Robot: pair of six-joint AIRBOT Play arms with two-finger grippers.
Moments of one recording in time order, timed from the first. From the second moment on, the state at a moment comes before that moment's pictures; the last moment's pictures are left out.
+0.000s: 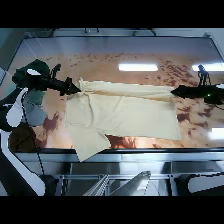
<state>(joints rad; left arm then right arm) 0.15 -2.09 1.71 0.63 -1.33 -1.17 -0.38 -1.69 1.16 -0.57 0.92 0.68</state>
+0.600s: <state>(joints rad) 0.28 -1.94 1.58 0.65 -1.59 -1.24 -0.59 -1.57 1.03 -0.78 1.22 0.83</state>
